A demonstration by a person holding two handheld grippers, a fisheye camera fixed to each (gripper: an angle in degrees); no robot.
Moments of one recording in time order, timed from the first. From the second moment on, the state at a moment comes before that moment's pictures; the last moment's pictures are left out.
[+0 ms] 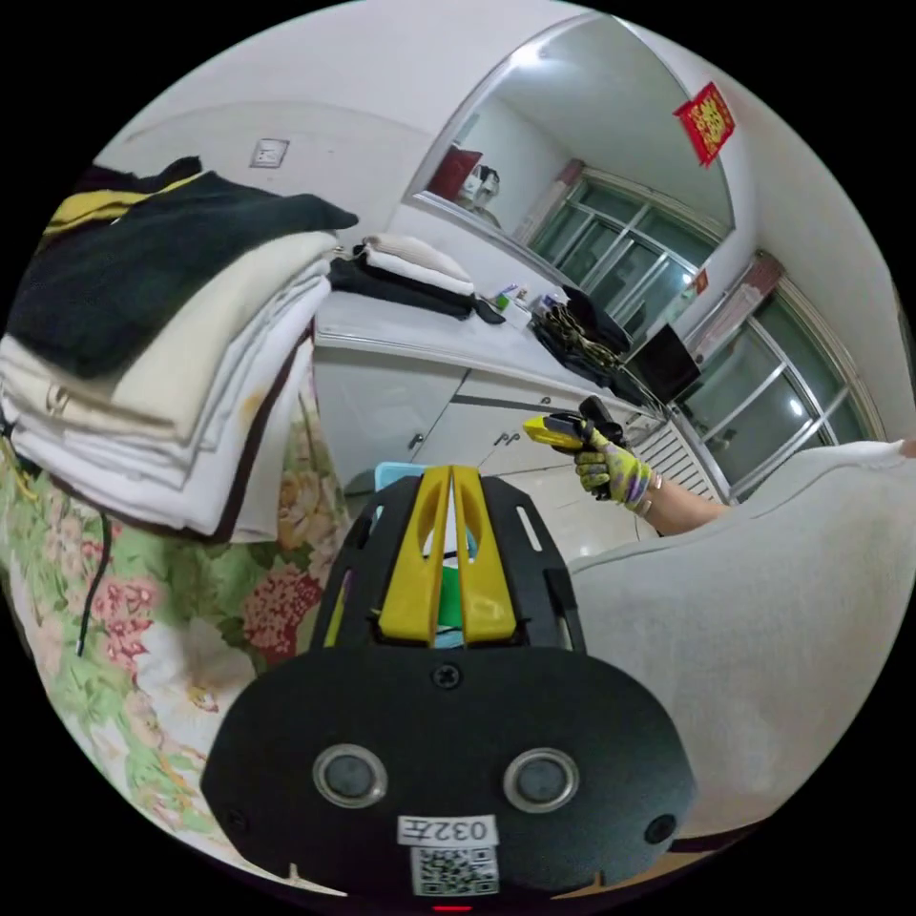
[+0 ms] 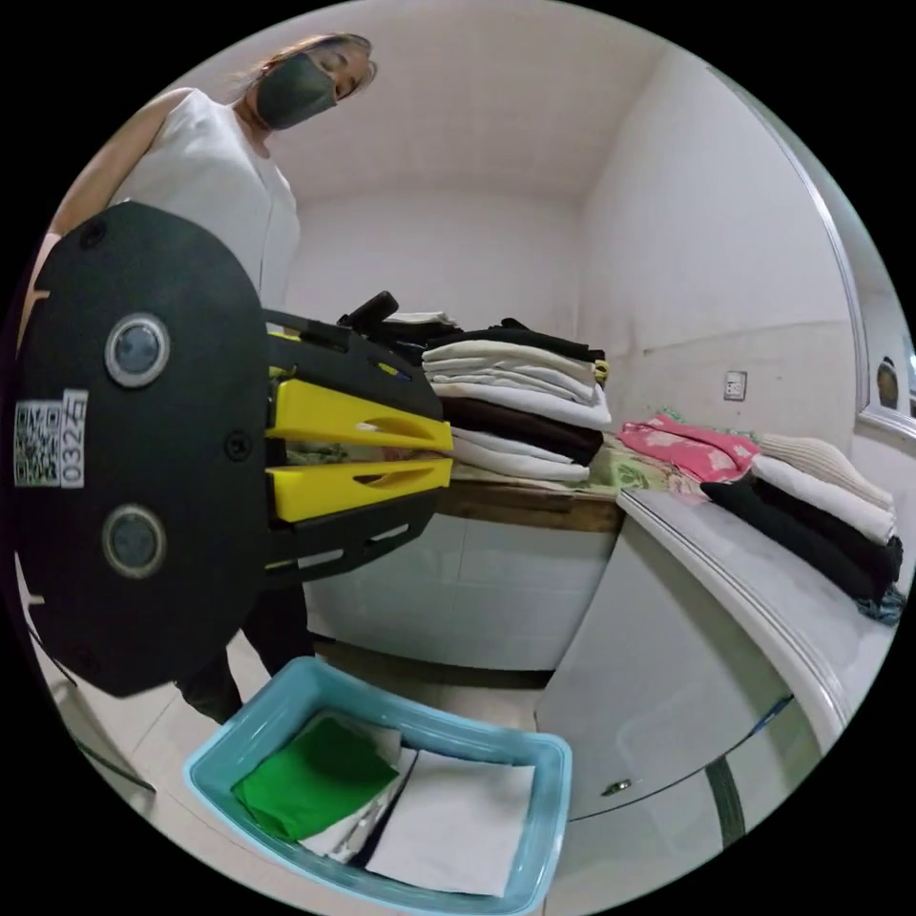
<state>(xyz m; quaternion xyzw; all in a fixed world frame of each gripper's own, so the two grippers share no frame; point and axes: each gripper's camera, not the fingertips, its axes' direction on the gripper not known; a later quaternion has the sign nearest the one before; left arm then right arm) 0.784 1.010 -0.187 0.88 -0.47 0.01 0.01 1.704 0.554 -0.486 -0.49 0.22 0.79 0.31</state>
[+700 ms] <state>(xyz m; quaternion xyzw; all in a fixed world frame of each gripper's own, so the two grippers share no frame) 0.900 1.188 -0.532 0.75 -0.43 -0.17 0.47 1.639 0.375 -0.700 -0.42 0.52 0.74 0.05</state>
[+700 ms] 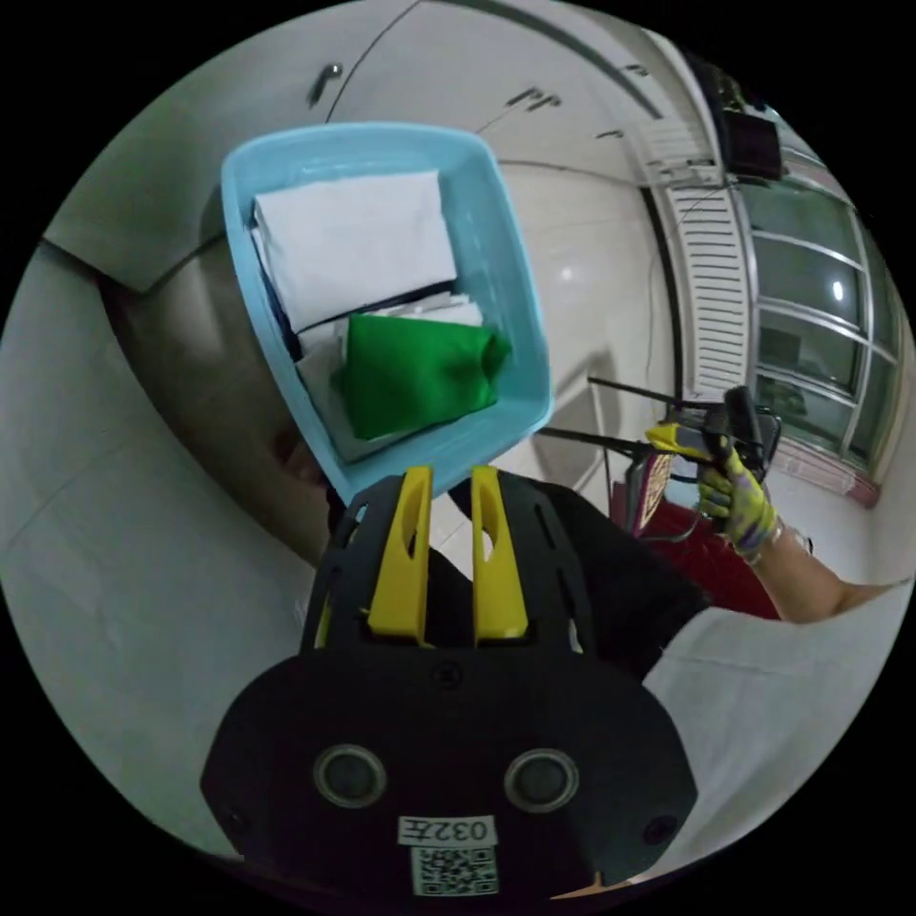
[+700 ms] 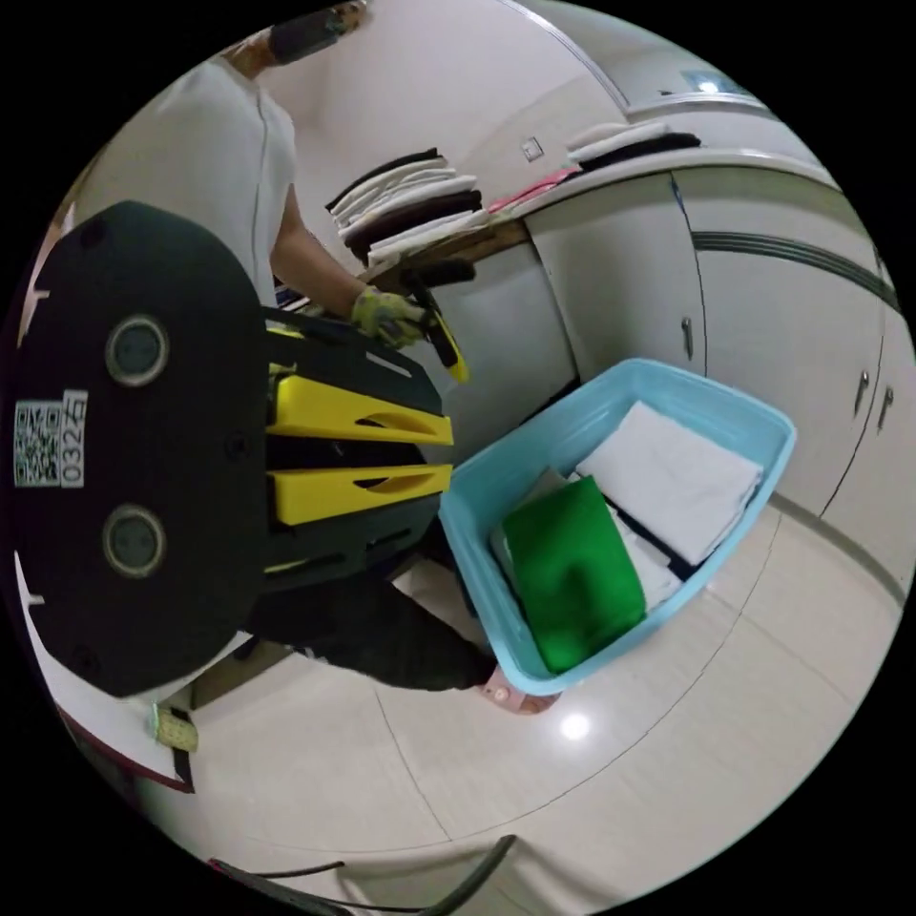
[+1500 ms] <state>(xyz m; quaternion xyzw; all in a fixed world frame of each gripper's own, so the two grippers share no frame) 0.924 1.343 -0.773 0.69 -0.35 -0.36 0.52 1.670 0.417 -0.791 -0.41 0.43 0.79 0.16</state>
